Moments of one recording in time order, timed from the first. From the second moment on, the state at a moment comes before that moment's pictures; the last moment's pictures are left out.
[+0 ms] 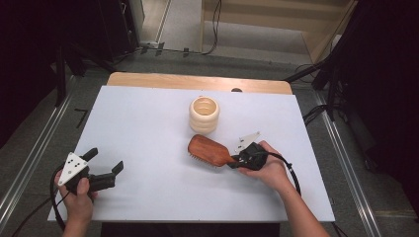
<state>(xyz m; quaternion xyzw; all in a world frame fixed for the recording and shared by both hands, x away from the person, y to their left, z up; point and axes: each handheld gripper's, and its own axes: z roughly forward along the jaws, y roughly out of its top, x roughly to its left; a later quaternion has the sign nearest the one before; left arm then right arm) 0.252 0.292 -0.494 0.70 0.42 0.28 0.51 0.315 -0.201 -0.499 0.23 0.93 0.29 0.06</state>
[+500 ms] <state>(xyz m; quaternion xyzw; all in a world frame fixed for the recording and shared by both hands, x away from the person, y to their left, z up) 0.251 0.283 -0.492 0.72 0.40 0.29 0.49 0.307 -0.203 -0.498 0.24 0.91 0.34 0.07</state>
